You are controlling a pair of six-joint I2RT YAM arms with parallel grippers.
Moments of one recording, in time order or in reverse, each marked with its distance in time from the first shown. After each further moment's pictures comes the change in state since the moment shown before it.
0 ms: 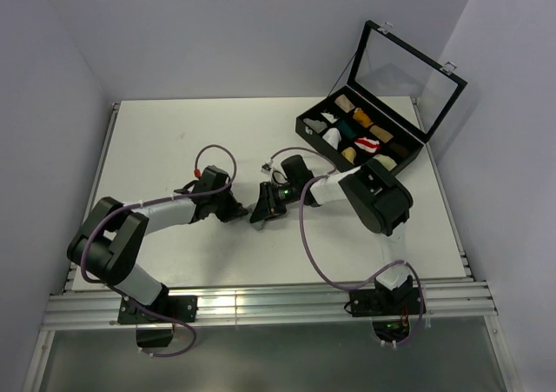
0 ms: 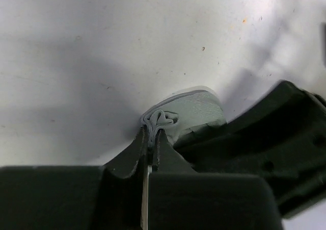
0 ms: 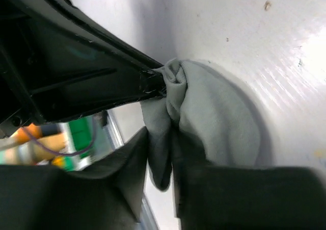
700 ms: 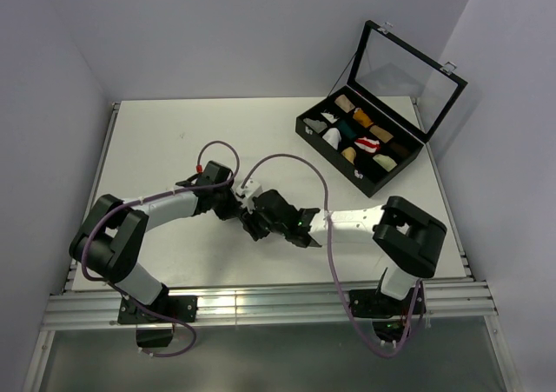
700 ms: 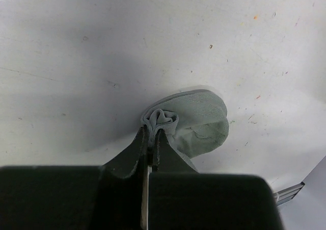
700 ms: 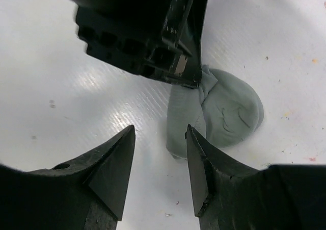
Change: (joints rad) left arm -0.002 0.026 0.108 -0.167 -0.020 0.070; right arm 0.420 -0.423 -0.170 -0.059 0.958 -0.507
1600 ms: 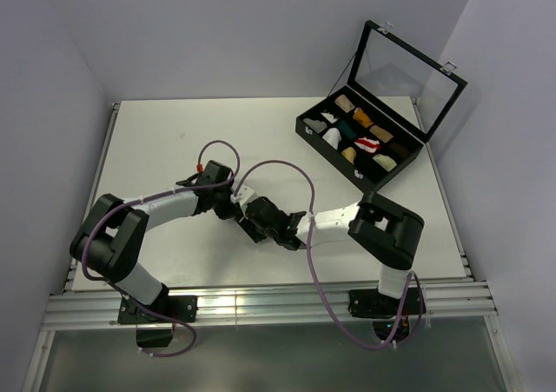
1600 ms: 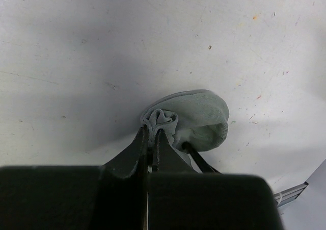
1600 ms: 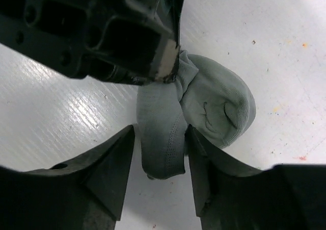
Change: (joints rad) left arm 0.000 0.004 0.006 -0.005 0.002 0.014; right arm 0.043 0.170 0.036 0.017 0.181 -0.072
